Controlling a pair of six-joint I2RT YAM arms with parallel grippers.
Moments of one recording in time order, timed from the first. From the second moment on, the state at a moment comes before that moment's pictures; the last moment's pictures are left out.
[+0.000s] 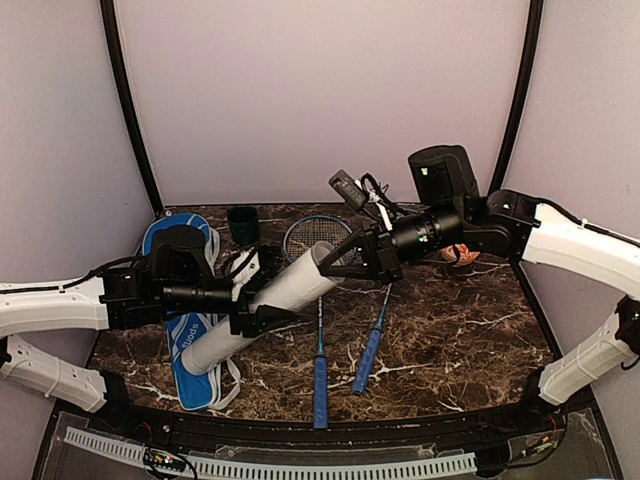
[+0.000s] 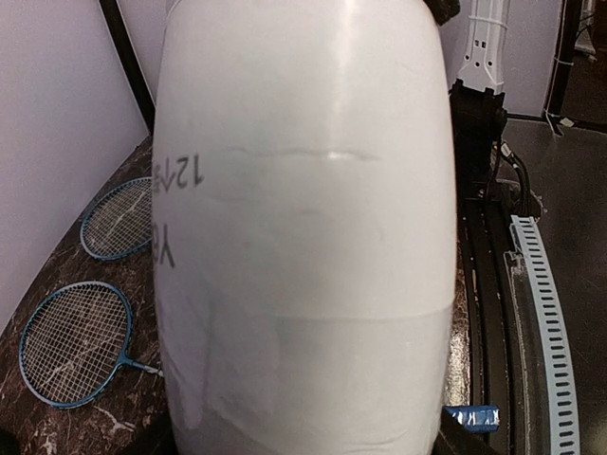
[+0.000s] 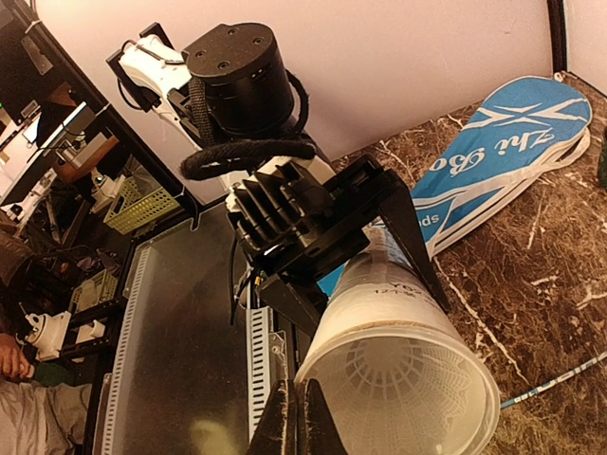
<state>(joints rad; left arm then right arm) -0.97 1.12 0.77 -0.01 0.29 0.25 0.99 1.38 1.33 -0.40 -0.67 0.20</state>
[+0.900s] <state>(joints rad) -0.97 1.08 0.72 -0.02 0.38 0.28 0.99 1.43 1.32 -0.37 -0.82 0.24</state>
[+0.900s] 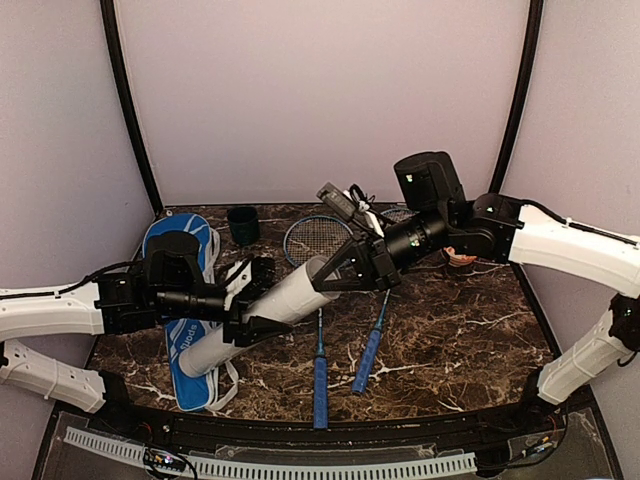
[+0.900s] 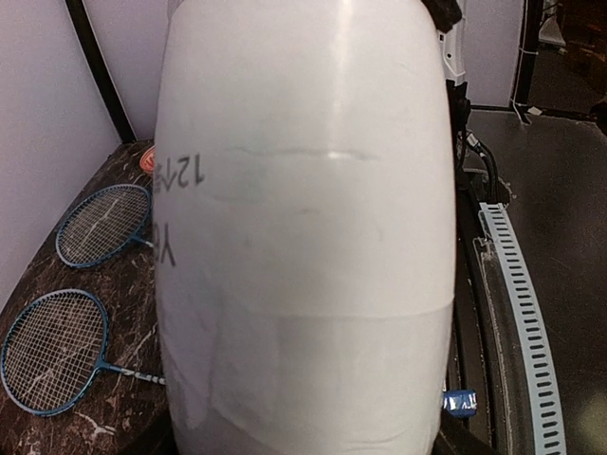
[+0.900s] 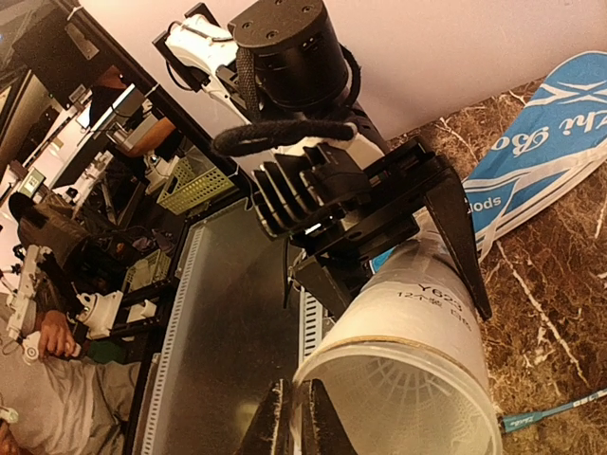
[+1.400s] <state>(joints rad) -0.97 1.07 0.72 -0.02 0.41 0.28 0.99 1.43 1.31 -0.35 -0.88 0.27</state>
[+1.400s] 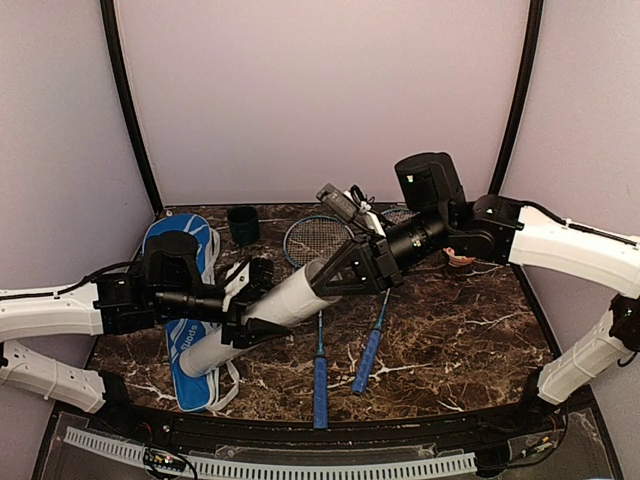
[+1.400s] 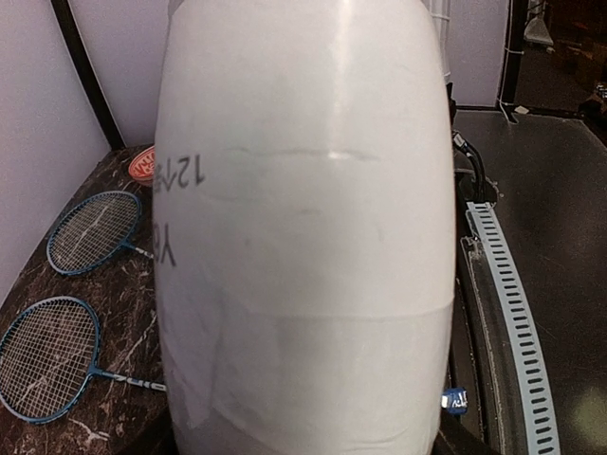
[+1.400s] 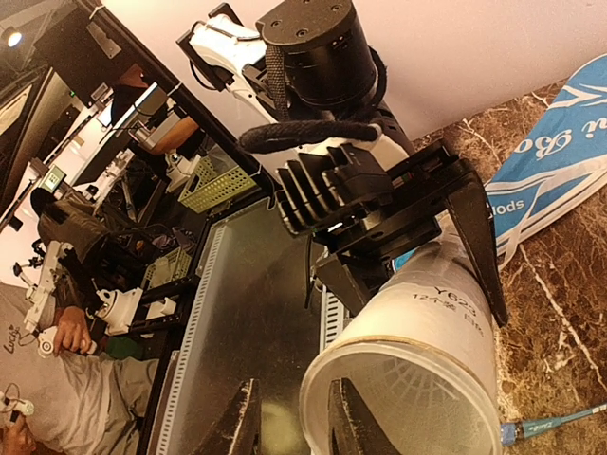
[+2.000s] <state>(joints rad) -0.97 1.03 0.69 0.04 0.53 0.28 0.98 1.44 1.20 -0.04 -1.07 0.45</state>
